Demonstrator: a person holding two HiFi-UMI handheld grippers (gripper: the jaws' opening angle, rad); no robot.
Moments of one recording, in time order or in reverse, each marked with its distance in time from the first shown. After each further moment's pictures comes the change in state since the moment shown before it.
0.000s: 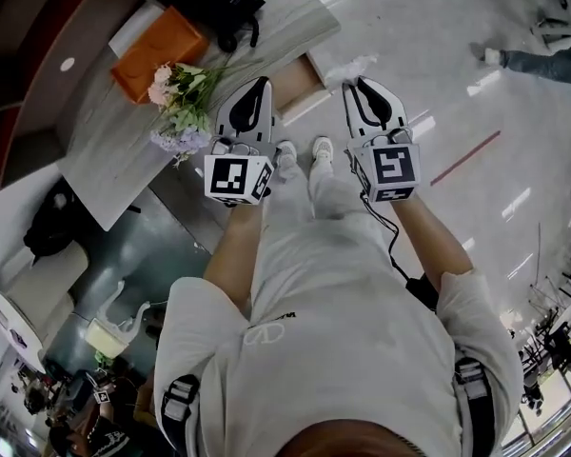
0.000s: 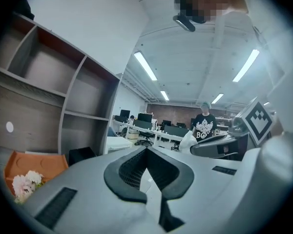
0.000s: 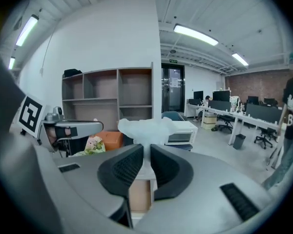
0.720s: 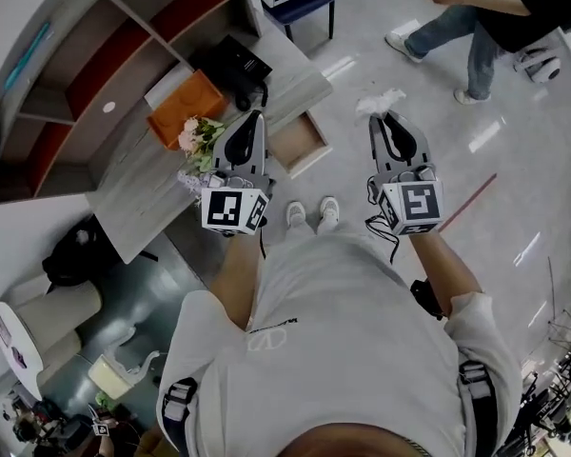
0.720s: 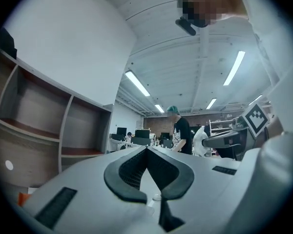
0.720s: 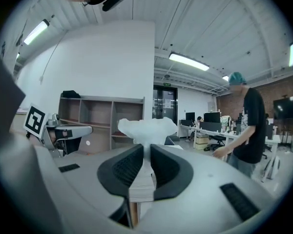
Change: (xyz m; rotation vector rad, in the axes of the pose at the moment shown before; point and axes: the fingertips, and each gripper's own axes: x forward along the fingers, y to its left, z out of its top) left arm -0.038 -0.035 0.137 0.125 -0.177 -0.022; right arm -0.111 -0.036 0.116 -0.020 -0.244 -0.088
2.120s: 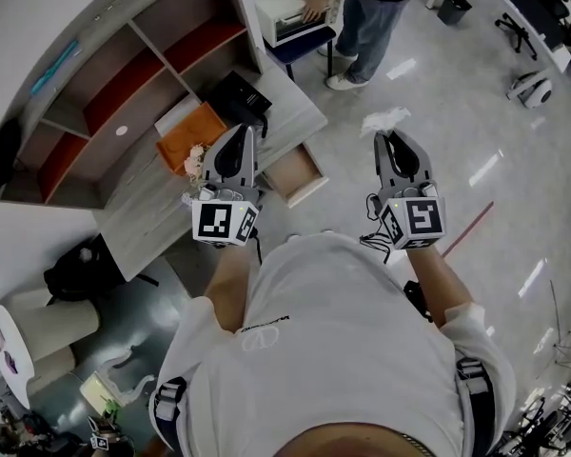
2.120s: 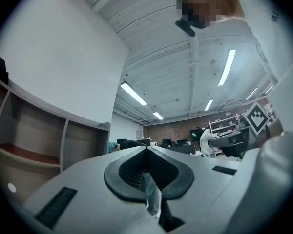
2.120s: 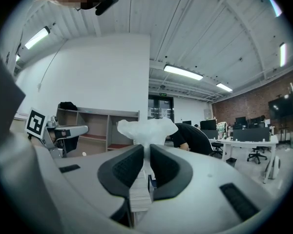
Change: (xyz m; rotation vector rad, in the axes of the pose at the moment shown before) left arm -0.001 -0.010 0.067 0.097 -0.111 0.006; right arm -0.034 -0.029 0.046 0.023 -0.126 -0.035
